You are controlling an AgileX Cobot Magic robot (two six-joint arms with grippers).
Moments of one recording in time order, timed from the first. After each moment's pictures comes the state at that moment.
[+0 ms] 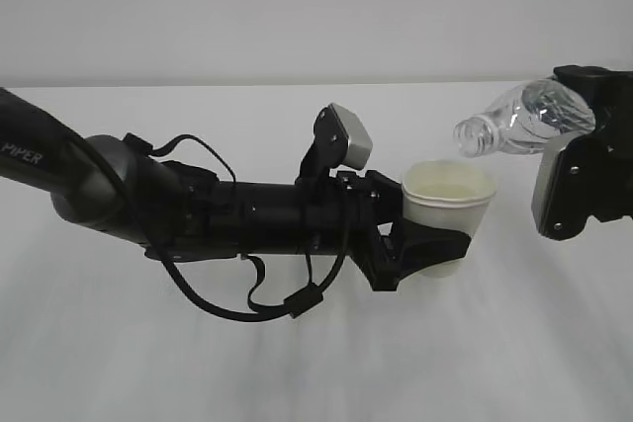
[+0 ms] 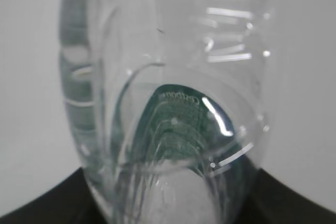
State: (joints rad) left arm -0.66 2.19 -1.14 0.97 -1.01 -0.70; right arm 0.15 1.49 -0.44 -0.08 -0.84 -1.60
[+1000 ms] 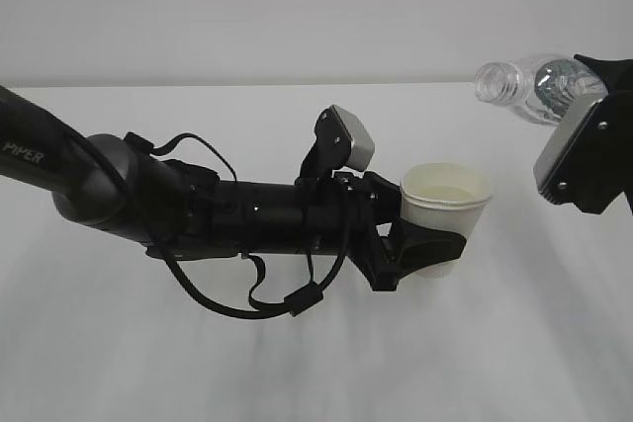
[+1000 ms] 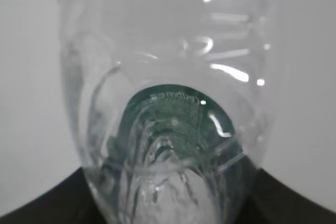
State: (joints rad) left arm -0.66 2.19 -1.15 0.97 -0.96 -0.70; right arm 0.15 1.49 -0.44 -0.03 -0.88 -1.28
